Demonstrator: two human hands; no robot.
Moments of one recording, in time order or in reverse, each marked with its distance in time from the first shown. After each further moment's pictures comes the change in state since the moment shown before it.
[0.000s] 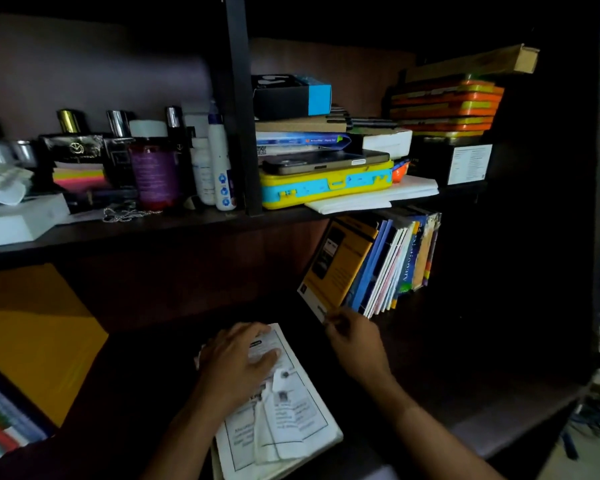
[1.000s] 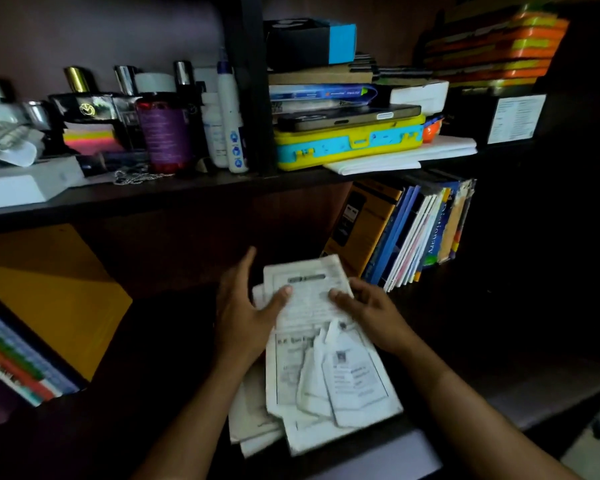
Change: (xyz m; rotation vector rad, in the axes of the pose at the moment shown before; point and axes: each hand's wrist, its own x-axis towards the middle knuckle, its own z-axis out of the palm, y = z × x) left_hand 0.004 0.019 0.000 -0.381 0.405 -0.081; right_hand -0.003 -0.013 -0.008 0.677 -0.370 0.086
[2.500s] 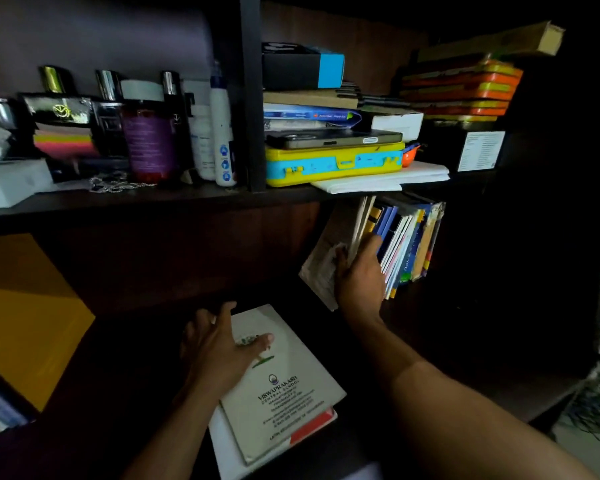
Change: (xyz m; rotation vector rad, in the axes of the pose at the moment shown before) left_hand 0.004 -0.031 0.001 0.526 -0.237 -0.172; right_hand 0.067 -0.019 -0.006 -0.761 0.798 -0.218
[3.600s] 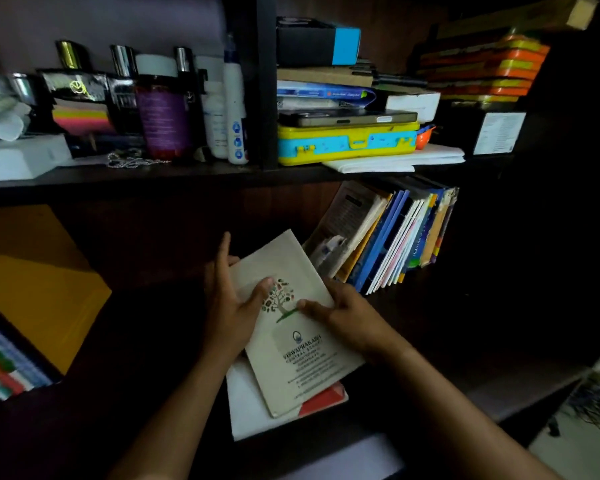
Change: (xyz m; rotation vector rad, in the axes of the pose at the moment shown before) left_hand 0.001 0.012 -0.005 -0.695 0.311 0.260; right_hand -0.073 -0.029 -0.062 0.440 -0.939 0.169
